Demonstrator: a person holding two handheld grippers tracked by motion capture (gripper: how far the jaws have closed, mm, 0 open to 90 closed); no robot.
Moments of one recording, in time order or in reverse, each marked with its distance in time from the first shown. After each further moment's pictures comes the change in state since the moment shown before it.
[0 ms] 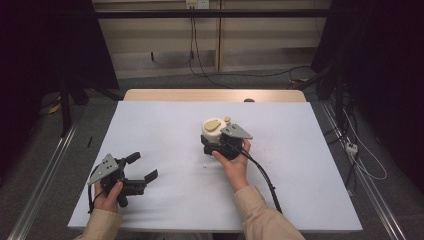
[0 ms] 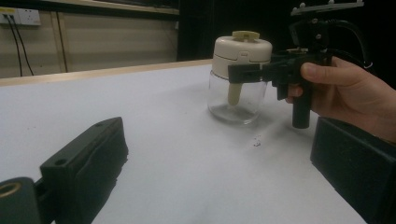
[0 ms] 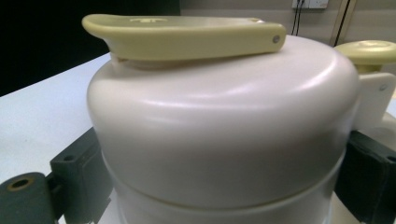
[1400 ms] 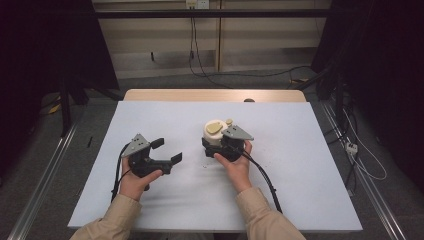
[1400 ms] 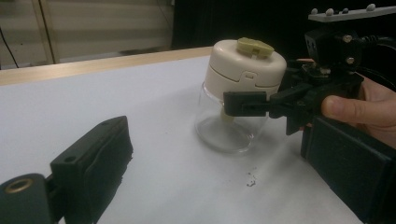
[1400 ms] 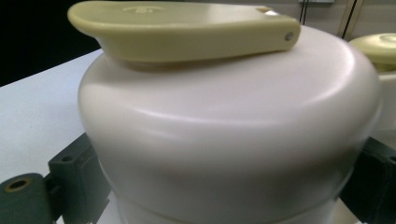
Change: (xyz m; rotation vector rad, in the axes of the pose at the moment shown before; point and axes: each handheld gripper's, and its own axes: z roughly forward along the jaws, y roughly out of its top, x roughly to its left) left arm -0.017 0.036 0.076 0.107 -0.004 -0.034; right arm -0.003 -0.004 -0.004 0.025 0.021 -0.015
